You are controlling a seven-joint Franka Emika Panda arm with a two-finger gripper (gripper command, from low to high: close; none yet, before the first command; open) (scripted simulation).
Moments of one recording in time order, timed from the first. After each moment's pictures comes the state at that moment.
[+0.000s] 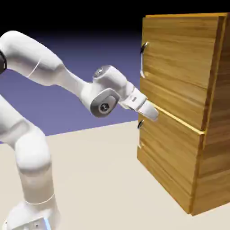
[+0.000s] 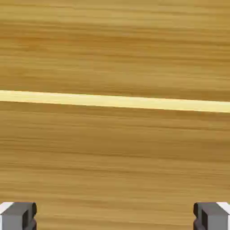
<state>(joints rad) -0.05 -0.63 0.06 -2.79 0.12 3.02 0.70</state>
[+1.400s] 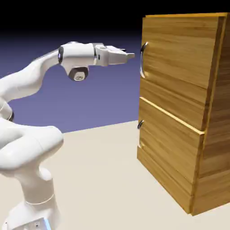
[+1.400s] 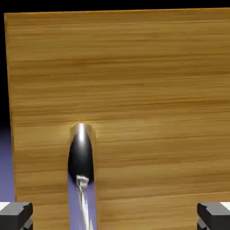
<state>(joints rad) -0.99 -1.53 1.06 -2.42 1.94 2.72 0.05</state>
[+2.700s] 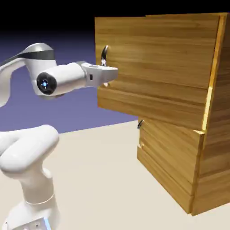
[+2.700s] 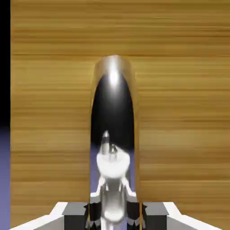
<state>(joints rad) -0.66 -1.64 0.29 -2.98 1.79 1.89 -0.55</state>
